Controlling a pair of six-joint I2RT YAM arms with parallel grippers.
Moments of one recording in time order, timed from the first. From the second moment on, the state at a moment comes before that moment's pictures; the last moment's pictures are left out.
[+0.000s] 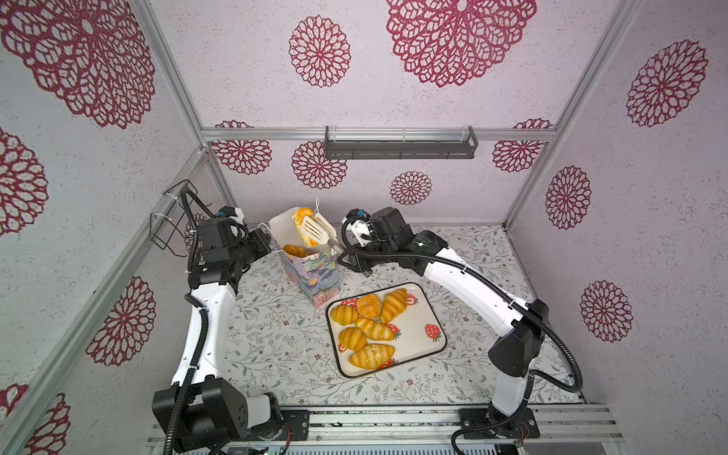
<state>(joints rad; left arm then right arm) 0.21 1.32 1.29 -0.47 0.40 -0.41 0.82 1.86 1.97 -0.73 -0.32 0.30</state>
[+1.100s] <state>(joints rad) 0.20 1.32 1.29 -0.47 0.40 -0.41 0.82 1.86 1.93 -0.71 -0.31 0.30</state>
